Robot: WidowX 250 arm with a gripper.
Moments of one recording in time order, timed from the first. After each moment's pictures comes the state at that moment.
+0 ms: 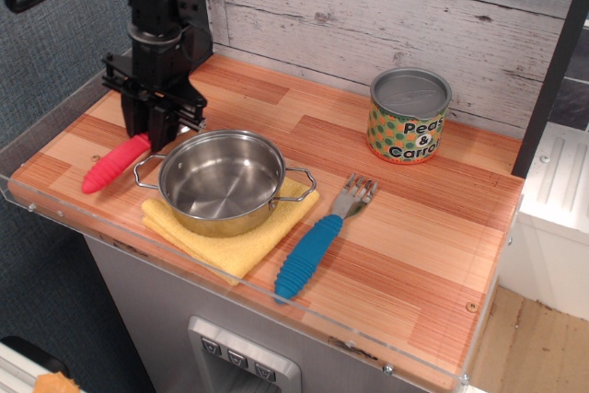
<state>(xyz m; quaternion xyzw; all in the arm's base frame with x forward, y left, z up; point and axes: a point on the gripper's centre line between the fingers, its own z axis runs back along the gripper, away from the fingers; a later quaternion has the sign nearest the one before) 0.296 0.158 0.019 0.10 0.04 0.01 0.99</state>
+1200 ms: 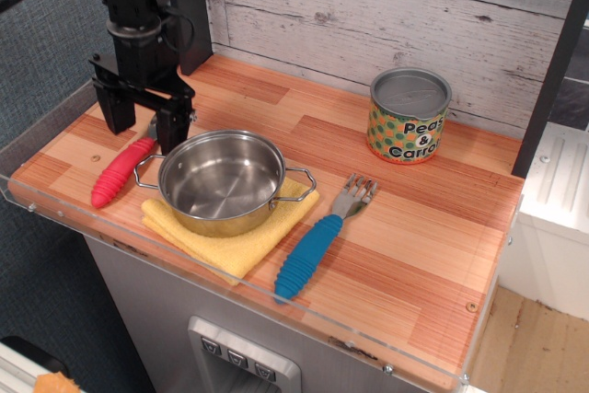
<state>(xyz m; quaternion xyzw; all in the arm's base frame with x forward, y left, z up) 0.292 0.157 0.030 0.05 0.01 0.01 1.00</state>
